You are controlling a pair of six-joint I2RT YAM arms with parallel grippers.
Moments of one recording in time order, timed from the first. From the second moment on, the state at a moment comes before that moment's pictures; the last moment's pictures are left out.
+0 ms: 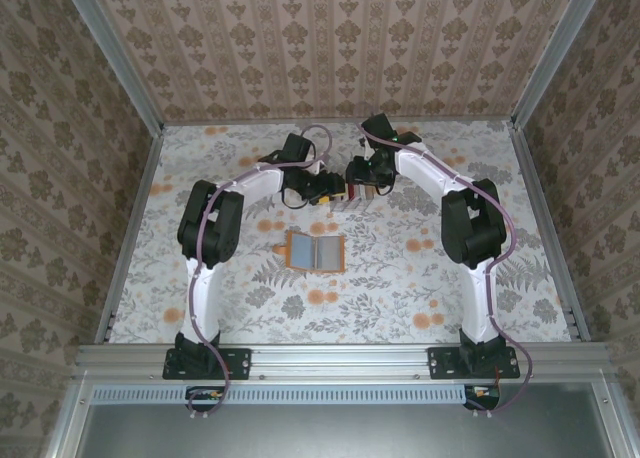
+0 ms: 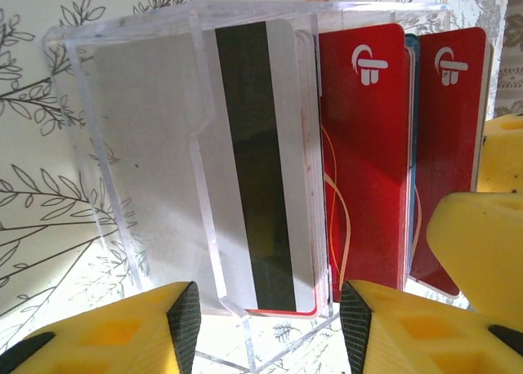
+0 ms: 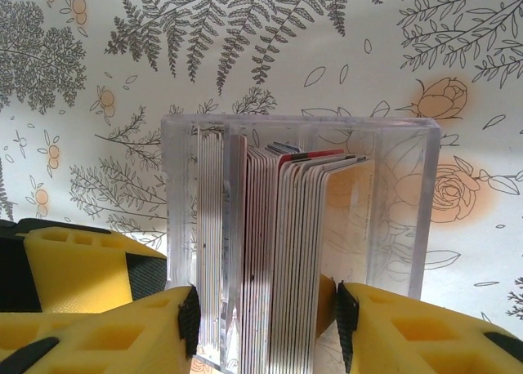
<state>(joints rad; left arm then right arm) -0.50 2.18 1.60 -0.39 0.66 -0.59 0.36 2.14 1.79 -0.77 -0.18 0.44</state>
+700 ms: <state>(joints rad) -0.51 2.18 1.60 -0.38 0.66 -0.59 0.36 2.10 1.79 -0.77 -0.18 0.44</state>
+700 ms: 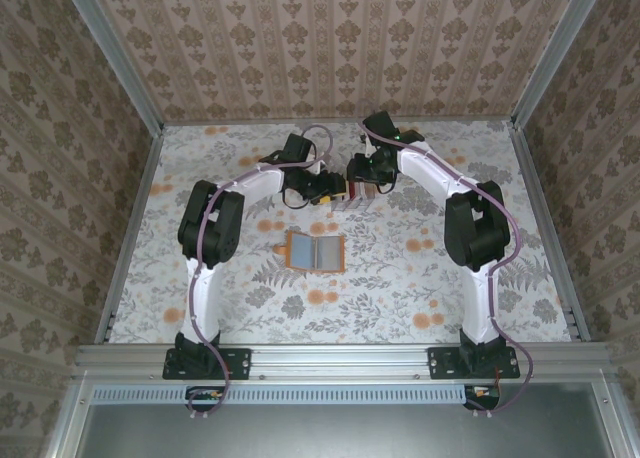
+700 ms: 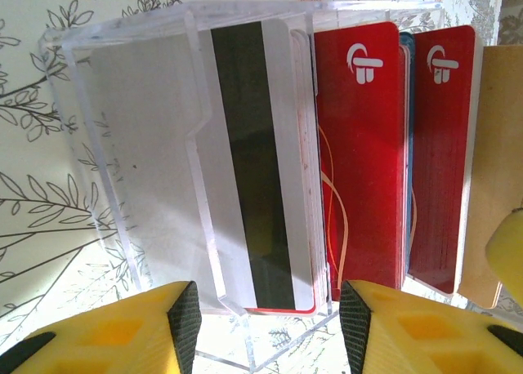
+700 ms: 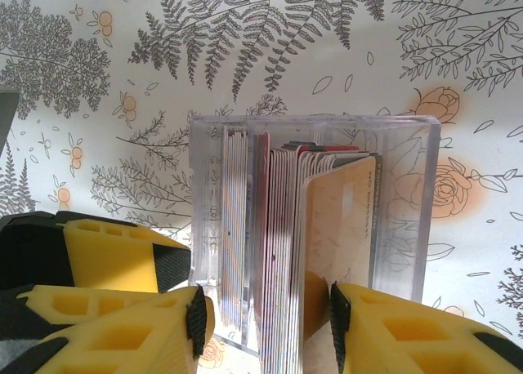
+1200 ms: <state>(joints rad) -0.51 2.18 1.59 -0.38 0.66 -0.59 0.35 2.09 1.76 -0.77 -0.16 0.42</state>
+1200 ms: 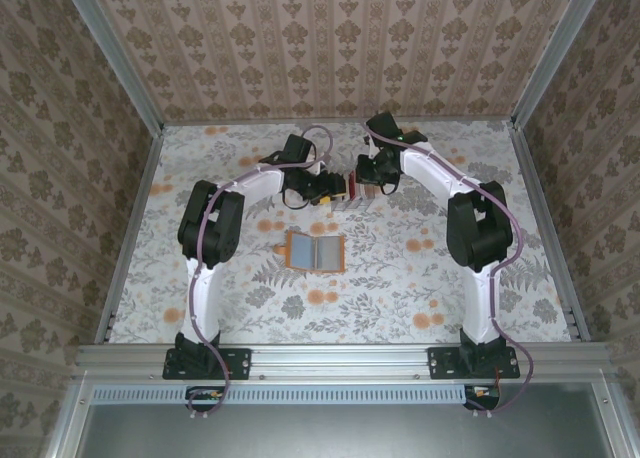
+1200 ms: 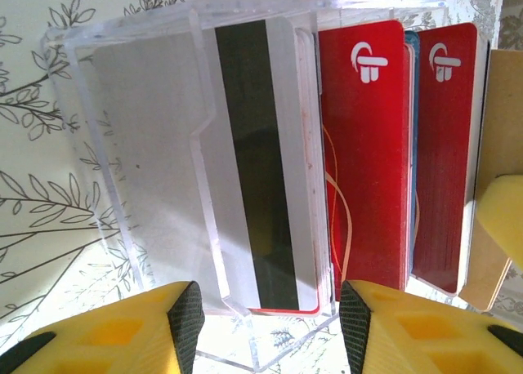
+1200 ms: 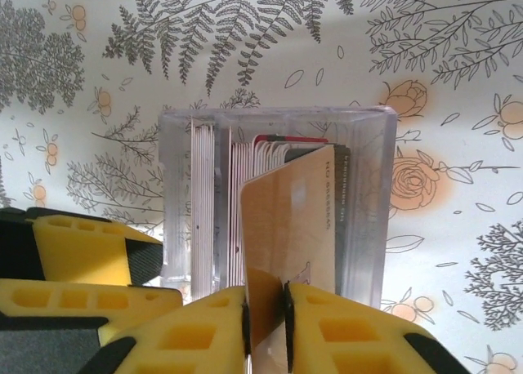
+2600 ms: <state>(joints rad) -0.51 2.18 1.57 -0.36 0.66 -0.59 0.27 2.01 1.62 -0.64 -0.37 0.48</state>
